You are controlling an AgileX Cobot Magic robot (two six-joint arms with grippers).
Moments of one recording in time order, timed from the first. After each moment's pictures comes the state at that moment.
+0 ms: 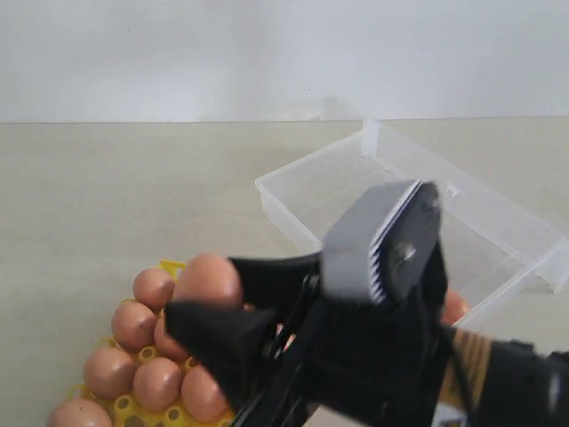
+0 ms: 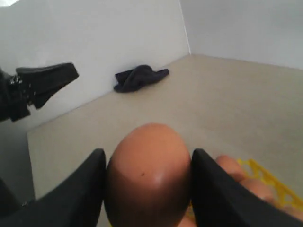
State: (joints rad) left arm -0.02 0.00 0.00 -0.14 0.08 0.13; right arm 0.96 1.36 -0.37 0.00 -0.81 0.28
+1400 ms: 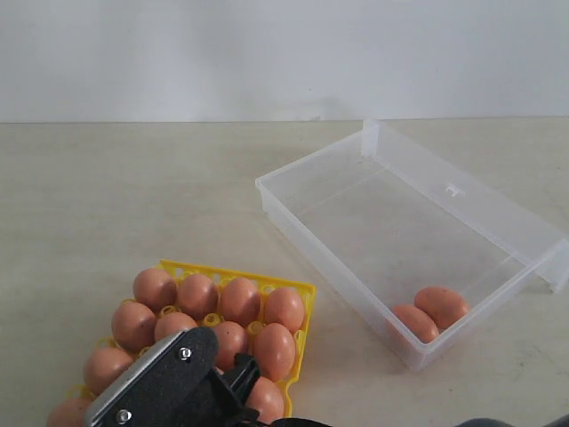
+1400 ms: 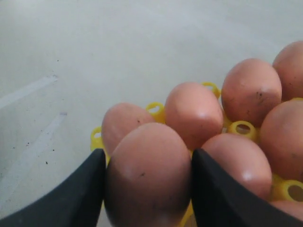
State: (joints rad) left arm -0.02 0.00 0.00 -0.14 0.08 0.13; right arm 1.20 1.90 -0.66 0.33 -0.74 0.02
